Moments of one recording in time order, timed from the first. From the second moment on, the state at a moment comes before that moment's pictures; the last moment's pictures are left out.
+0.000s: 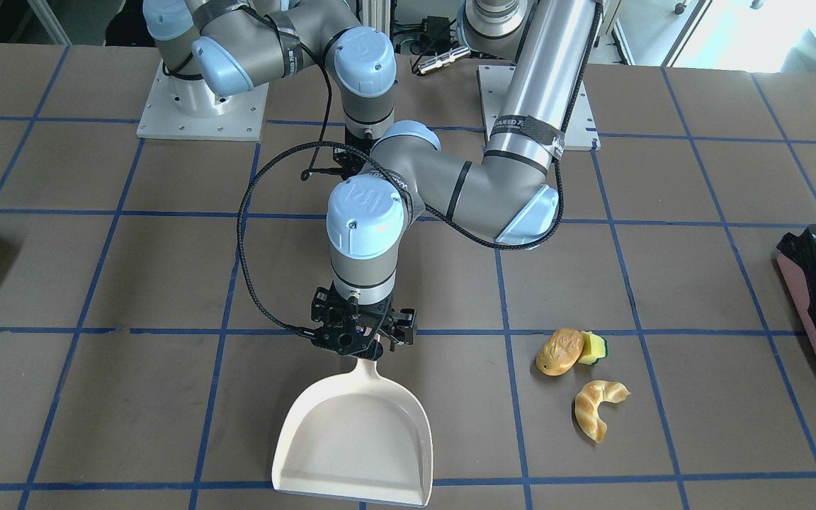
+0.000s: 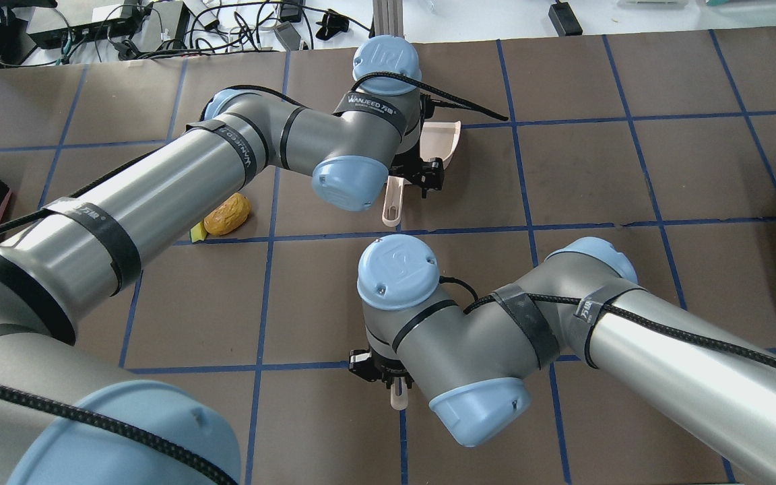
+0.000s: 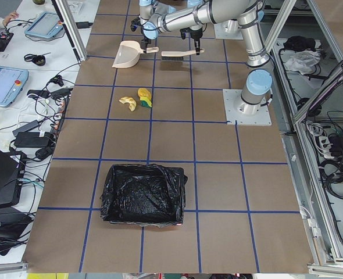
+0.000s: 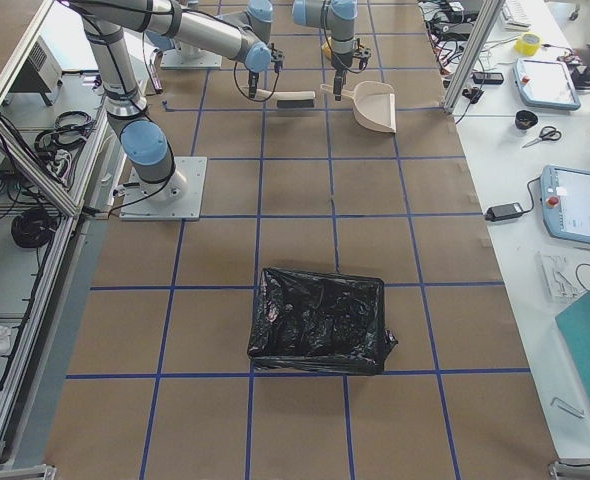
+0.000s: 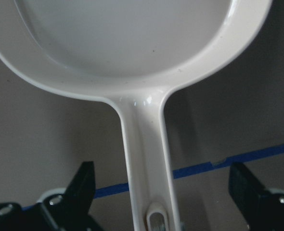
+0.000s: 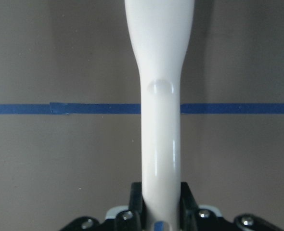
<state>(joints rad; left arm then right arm) -1.96 -2.14 -1.49 -1.00 1.58 -0.15 2.14 -1.45 2.09 -2.09 -1.45 0.60</state>
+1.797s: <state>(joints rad) -1.91 -2.10 -1.56 -0.97 1.58 -0.17 2.17 -1.54 2.08 -1.96 -1.47 1.04</state>
